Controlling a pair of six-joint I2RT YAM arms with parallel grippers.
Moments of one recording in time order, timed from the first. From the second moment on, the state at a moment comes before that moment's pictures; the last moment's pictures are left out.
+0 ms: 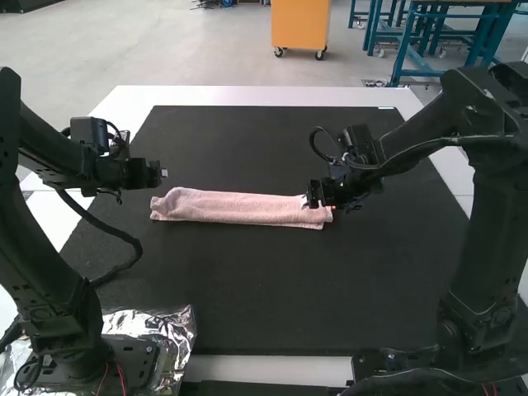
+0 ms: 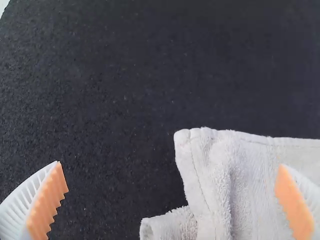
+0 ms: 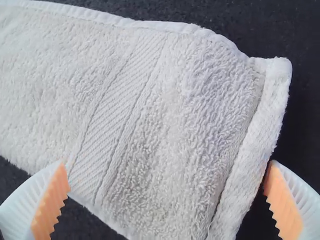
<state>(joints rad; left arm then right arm) 0.20 1.54 0.65 0.24 0.29 0.01 0.37 1.85 0.94 -0.09 -0.24 0.11</state>
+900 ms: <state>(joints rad) 0.20 1.50 0.65 0.24 0.29 0.01 0.19 1.62 0.89 -0.10 -0.31 0.09</state>
